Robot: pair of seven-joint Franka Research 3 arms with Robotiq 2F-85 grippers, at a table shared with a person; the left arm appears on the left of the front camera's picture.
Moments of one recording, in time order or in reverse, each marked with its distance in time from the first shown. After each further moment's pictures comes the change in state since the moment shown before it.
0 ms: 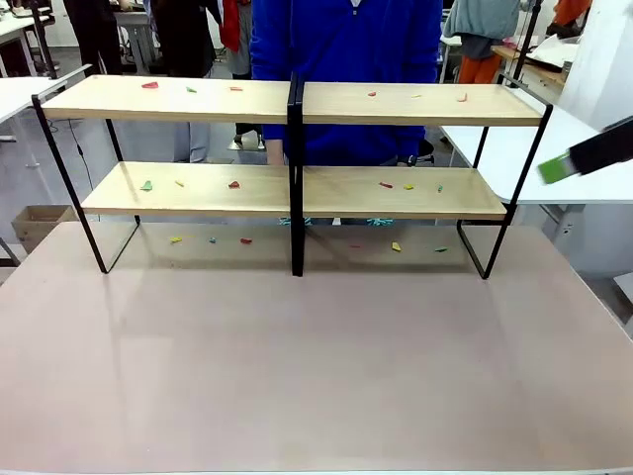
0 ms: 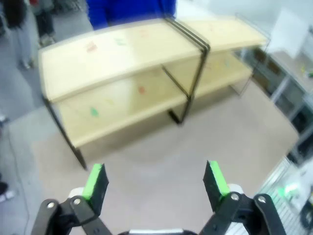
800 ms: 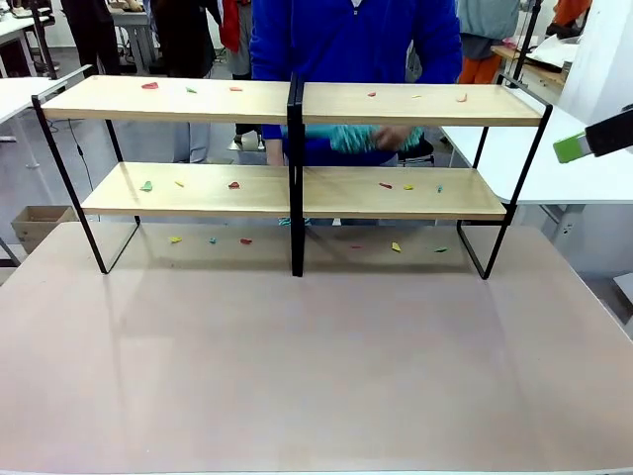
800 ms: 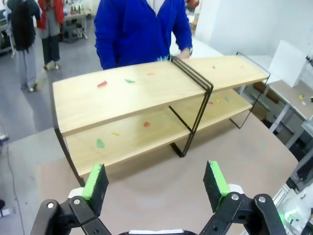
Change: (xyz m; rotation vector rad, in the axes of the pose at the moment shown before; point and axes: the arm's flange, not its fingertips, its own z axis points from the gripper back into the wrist) left arm 0.012 0.009 -0.027 -0.003 -0.084 0.018; right arm 0.005 -0.001 0.008 -0.055 -0.053 0.011
